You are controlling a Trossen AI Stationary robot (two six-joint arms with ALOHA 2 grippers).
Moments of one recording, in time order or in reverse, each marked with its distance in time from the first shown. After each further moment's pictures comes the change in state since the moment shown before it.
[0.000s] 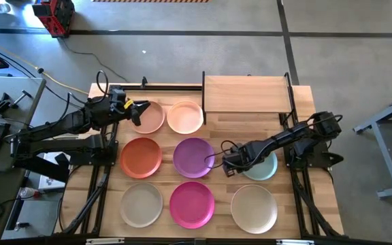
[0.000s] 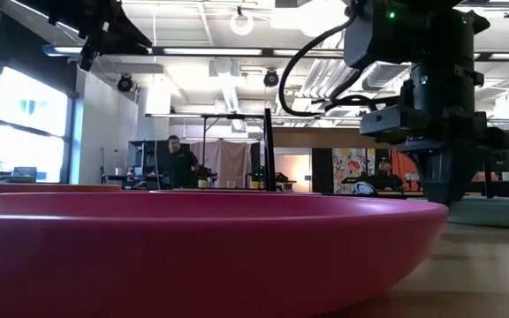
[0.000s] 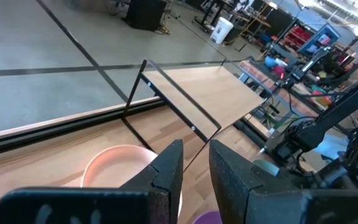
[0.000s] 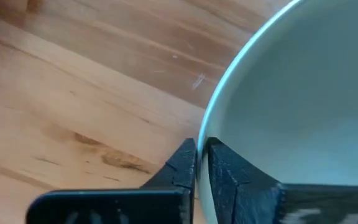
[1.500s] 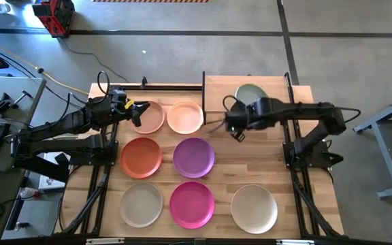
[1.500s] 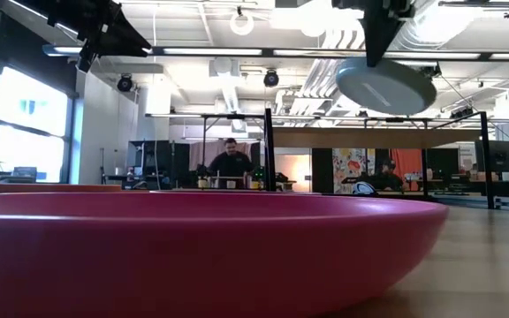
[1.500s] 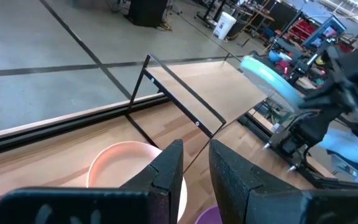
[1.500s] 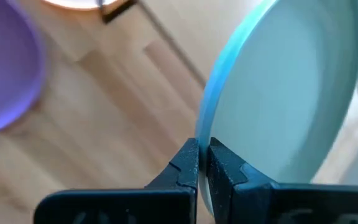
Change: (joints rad) left arm 0.000 0.000 0.000 -0.018 0.000 0.015; right arm -0.237 -0.088 0.735 -0.835 0.510 -0.738
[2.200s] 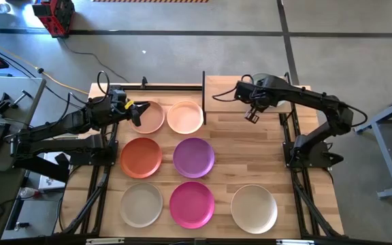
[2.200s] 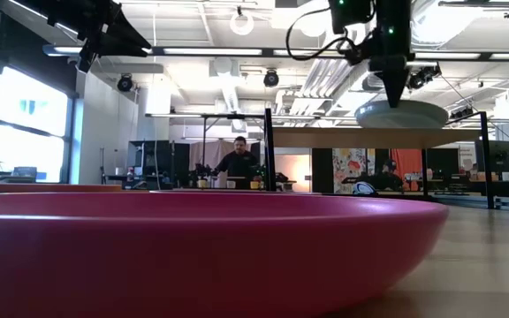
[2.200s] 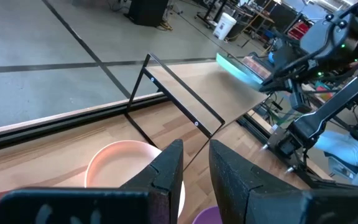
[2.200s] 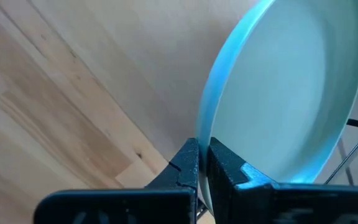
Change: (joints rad) left arm 0.000 0.000 0.000 -0.001 0.000 -0.018; right arm -0.404 -0.107 -0.257 0.137 -0.059 -0.482
